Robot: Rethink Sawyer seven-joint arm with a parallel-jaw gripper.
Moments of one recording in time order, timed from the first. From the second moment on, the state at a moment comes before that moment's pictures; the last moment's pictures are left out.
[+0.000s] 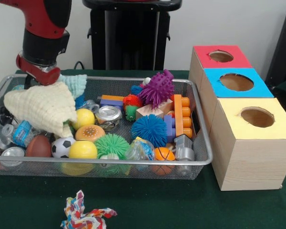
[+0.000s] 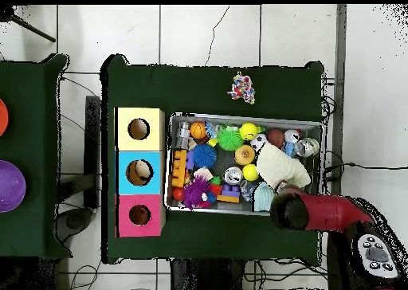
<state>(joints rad) -0.60 -0.51 -0.05 1.64 -0.69 0.29 2.34</state>
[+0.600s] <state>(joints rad) -0.64 -0.63 0.02 1.69 -0.69 0.35 2.34</state>
